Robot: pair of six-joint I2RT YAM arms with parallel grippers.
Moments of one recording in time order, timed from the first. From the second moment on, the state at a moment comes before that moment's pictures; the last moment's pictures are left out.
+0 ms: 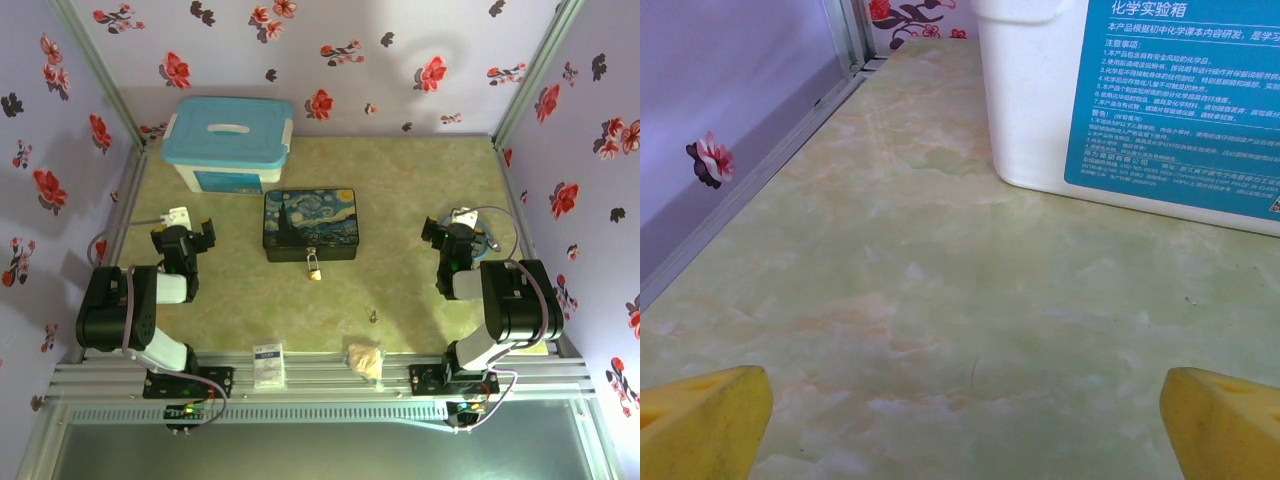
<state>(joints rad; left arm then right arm) -0.03 1.54 0.36 0.82 -0.27 -0.04 0.04 1.56 0.36 0.81 0.28 0.13</state>
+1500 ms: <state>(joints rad) -0.03 0.98 0.40 0.40 -0.19 -0.34 0.04 1.03 0.54 0.19 0.12 0.30</state>
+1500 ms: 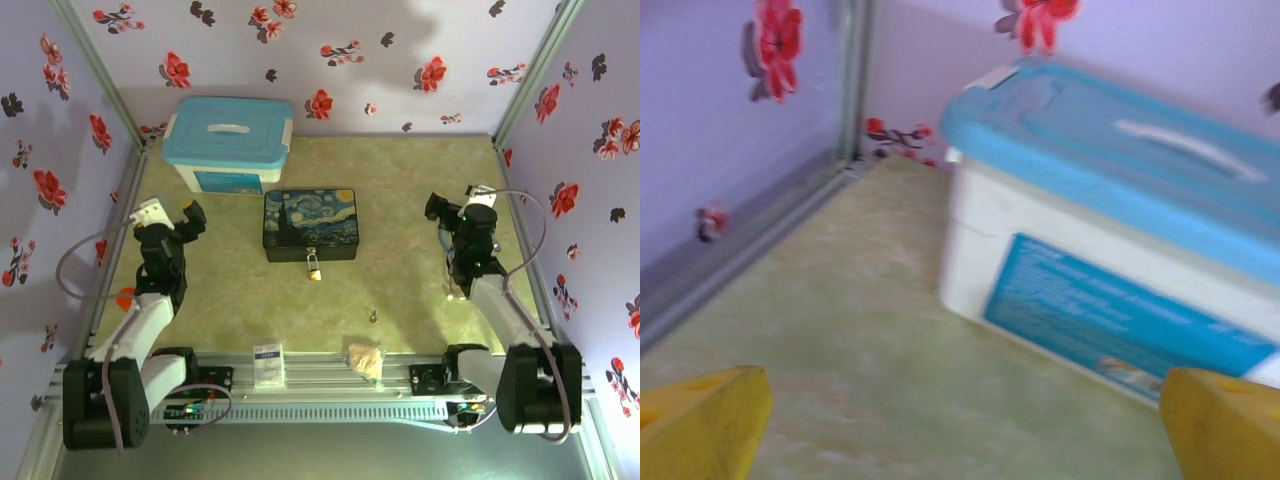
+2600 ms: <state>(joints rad) -0.94 1.09 0.62 0.02 -0.01 -0.68 0.84 0.98 0.50 -0.52 0.10 0.71</state>
